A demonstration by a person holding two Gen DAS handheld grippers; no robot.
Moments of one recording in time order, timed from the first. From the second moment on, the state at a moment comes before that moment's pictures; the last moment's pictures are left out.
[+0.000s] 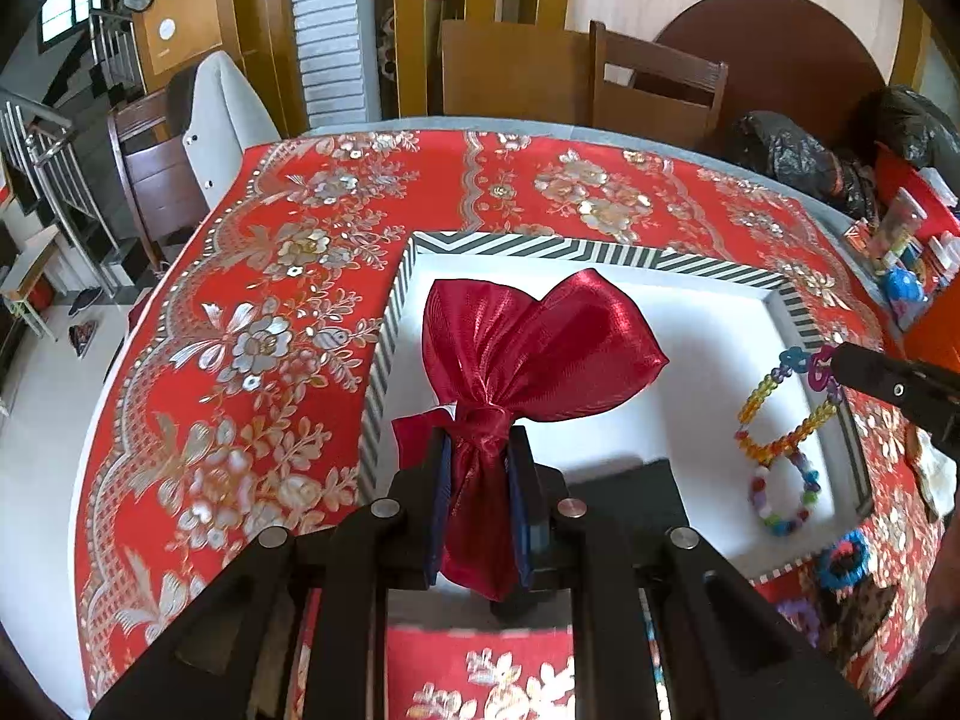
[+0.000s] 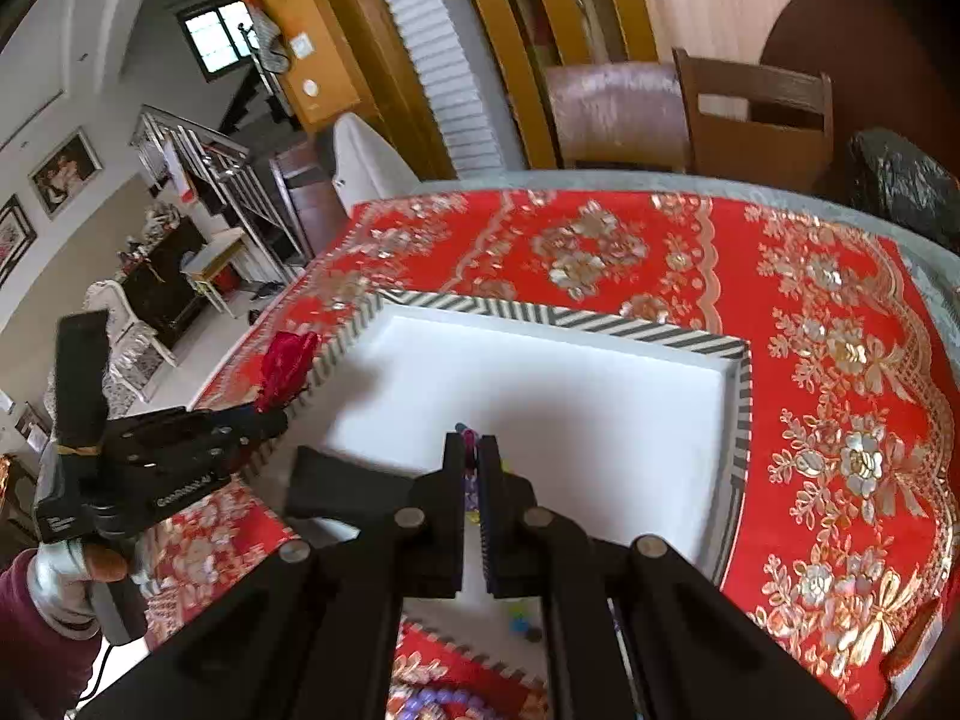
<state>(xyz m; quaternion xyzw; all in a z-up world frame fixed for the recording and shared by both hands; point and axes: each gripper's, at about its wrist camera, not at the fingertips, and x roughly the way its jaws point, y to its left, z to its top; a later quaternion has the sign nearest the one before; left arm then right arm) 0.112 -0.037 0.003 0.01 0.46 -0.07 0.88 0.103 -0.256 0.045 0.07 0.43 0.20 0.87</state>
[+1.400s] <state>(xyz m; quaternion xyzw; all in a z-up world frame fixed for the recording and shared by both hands) 0.013 -0.054 0.027 0.01 0.42 -0.05 0.91 -0.045 -0.302 0.084 0.05 0.39 0.12 0.91</state>
